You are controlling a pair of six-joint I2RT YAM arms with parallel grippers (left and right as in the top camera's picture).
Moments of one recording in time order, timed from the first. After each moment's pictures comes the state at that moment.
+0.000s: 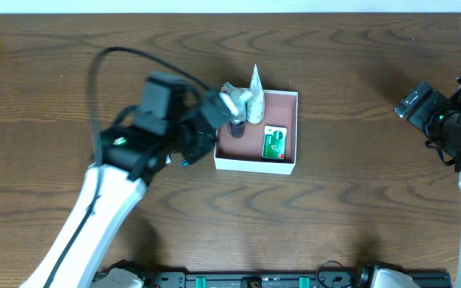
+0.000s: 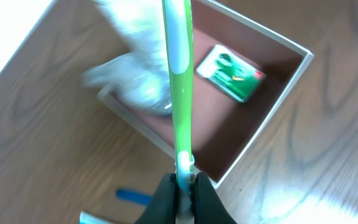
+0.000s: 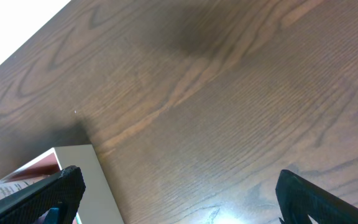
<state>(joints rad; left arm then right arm) -0.43 1.33 1.24 -0.84 0.25 0.59 -0.23 1.27 1.36 -1.03 -0.01 0.48</state>
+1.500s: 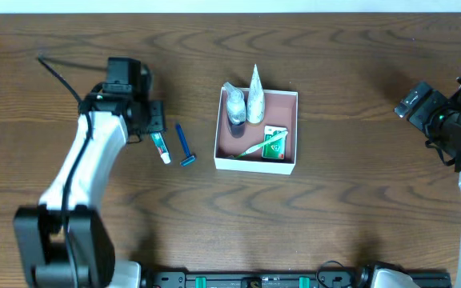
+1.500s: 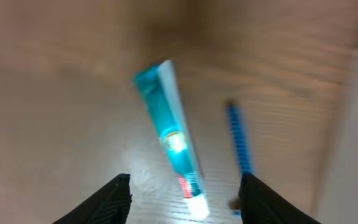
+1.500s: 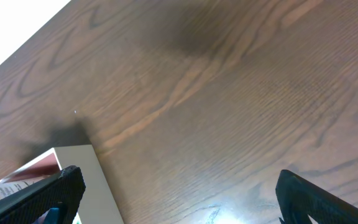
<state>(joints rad) -0.03 1.67 1.20 -0.78 0.03 -0.21 -0.23 1.27 1.36 -1.03 -0.01 0.48</state>
